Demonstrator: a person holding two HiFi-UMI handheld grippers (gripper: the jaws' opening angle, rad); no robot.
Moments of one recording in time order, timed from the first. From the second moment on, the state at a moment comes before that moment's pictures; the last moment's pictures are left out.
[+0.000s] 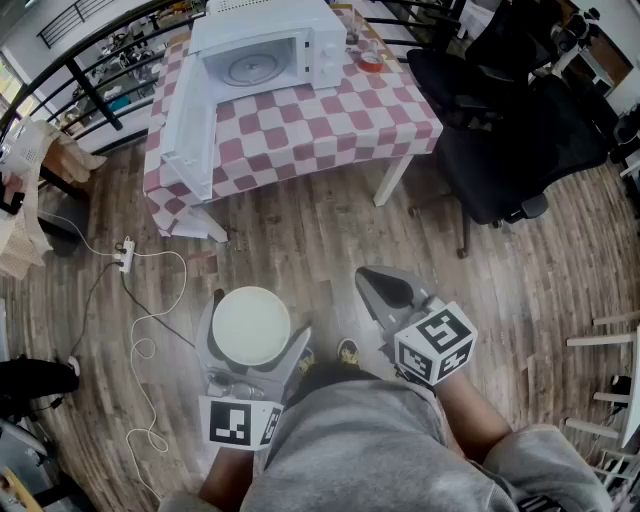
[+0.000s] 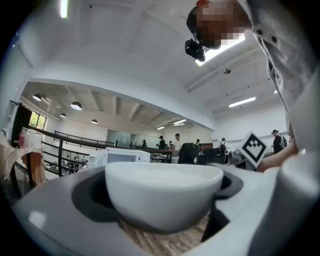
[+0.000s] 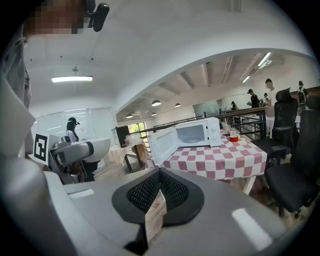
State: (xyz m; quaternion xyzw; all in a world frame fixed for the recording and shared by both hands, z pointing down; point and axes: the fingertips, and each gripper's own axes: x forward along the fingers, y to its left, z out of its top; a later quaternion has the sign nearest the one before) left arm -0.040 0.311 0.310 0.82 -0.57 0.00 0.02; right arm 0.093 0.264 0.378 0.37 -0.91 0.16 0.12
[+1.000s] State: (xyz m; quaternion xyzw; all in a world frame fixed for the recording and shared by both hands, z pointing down) left arm -0.096 0.311 0.310 0.83 -0.56 -0.01 0.01; right arm 0.031 0.264 0.383 0.38 -0.90 0.17 0.12
